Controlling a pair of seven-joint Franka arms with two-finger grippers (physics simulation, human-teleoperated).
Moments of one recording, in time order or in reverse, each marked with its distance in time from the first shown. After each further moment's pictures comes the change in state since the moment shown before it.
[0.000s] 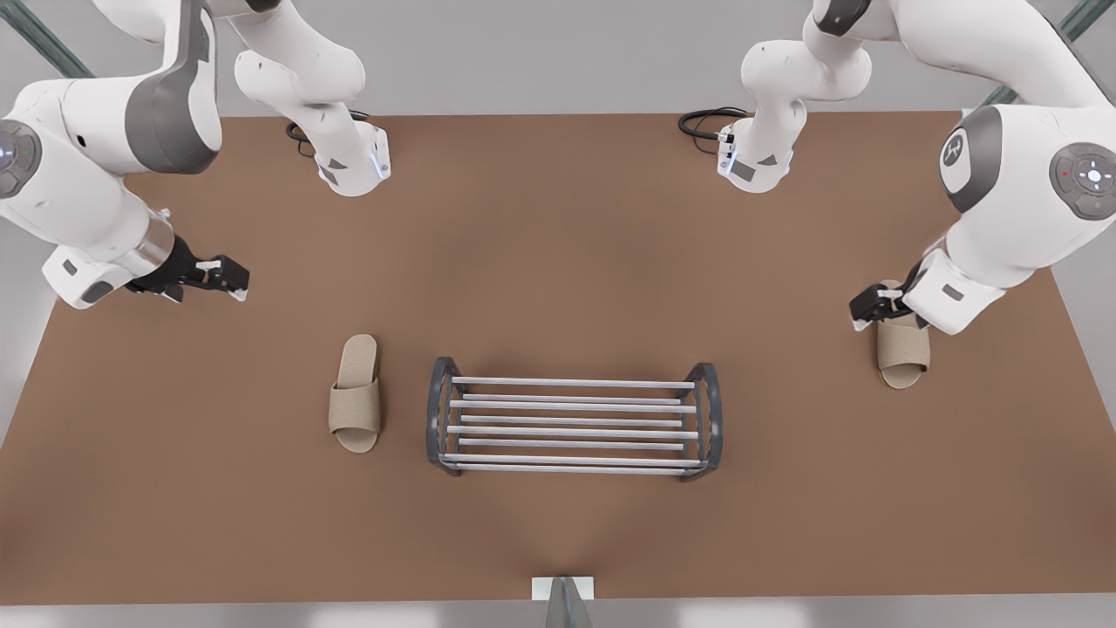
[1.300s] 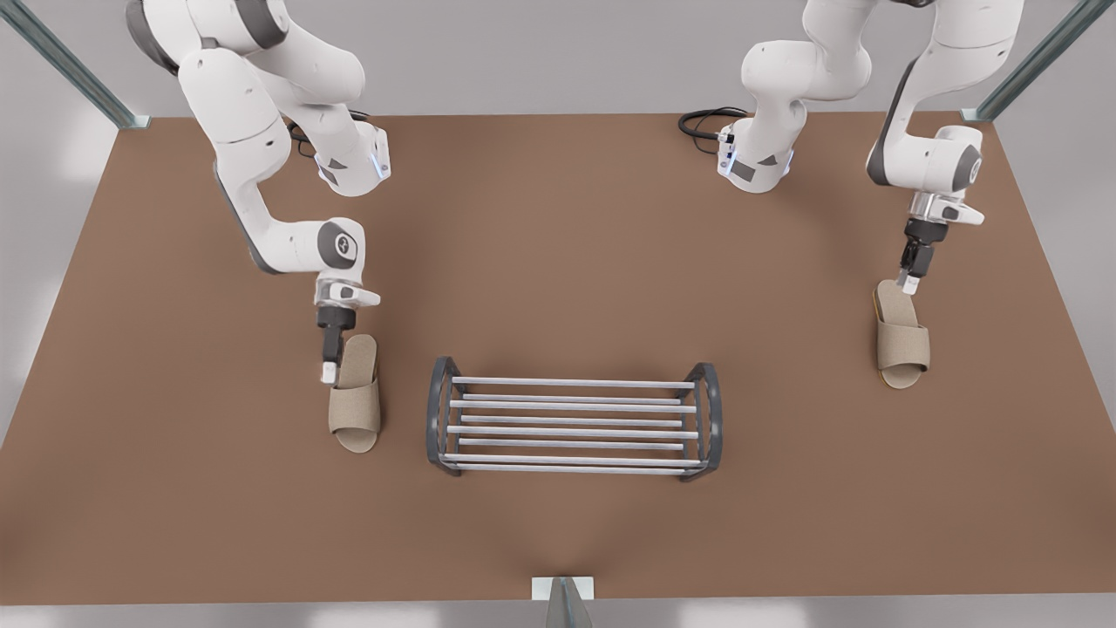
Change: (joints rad) left arm 0.016 -0.227 0.796 -1.437 -1.850 0.922 1.406; right arm -0.061 0.212 0.187 -1.089 -2.865 0.609 1.072
